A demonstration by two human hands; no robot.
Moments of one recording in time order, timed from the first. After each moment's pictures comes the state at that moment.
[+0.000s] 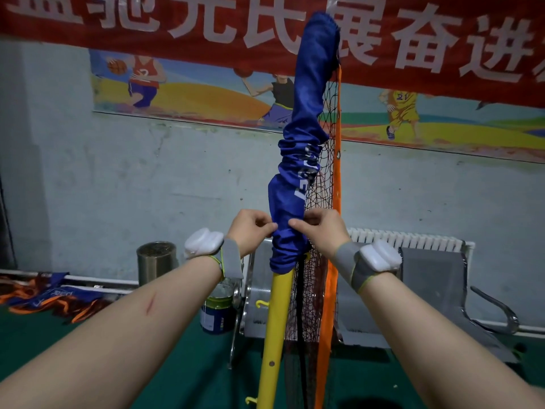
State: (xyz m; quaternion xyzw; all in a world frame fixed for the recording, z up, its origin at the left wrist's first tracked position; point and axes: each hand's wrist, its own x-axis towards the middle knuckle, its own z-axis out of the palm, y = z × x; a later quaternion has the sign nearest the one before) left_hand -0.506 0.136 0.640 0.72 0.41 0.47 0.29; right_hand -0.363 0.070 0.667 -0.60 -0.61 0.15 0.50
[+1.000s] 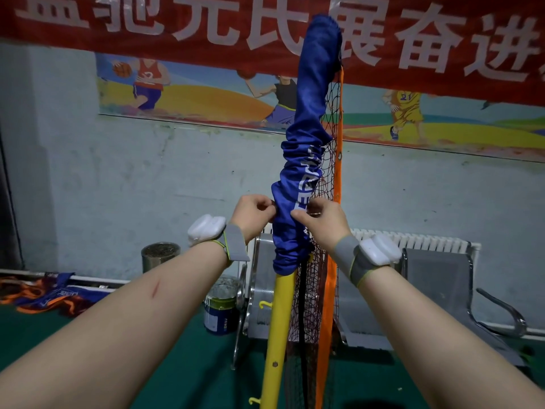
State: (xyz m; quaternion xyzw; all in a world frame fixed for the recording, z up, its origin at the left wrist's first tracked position) left_hand -0.504 0.132 0.667 0.69 0.39 0.53 0.30; right_hand -0.367 0.075 0.677 -0.59 -0.61 0.08 0.51
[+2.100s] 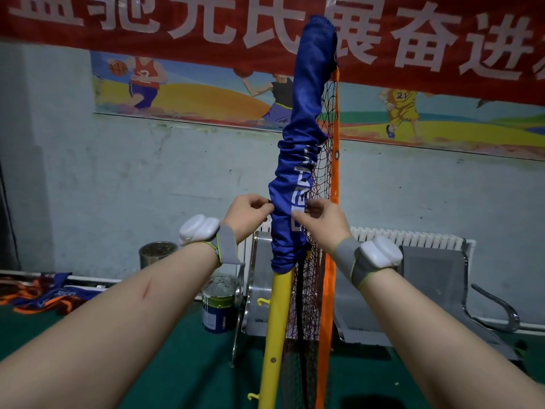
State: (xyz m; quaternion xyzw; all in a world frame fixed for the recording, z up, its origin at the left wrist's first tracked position) left_hand -0.511 0.128 0.667 0.69 0.40 0.52 0.31; right_hand -0.363 0.069 0.673 -0.59 -0.60 0.11 0.53
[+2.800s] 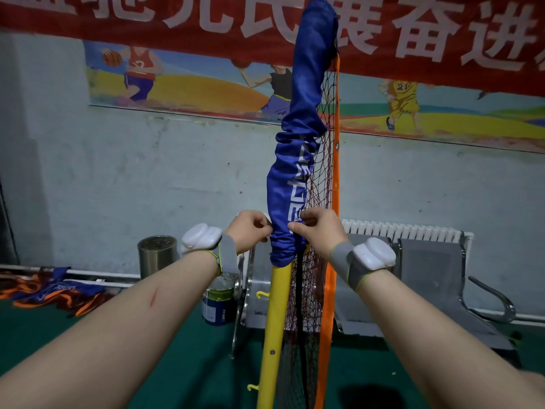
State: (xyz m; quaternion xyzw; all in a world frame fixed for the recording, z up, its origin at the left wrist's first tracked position) left_hand -0.510 0.130 0.634 0.74 0.42 0.41 0.31; right_hand -0.359 0.070 0.651 -0.65 -0.60 0.09 0.46
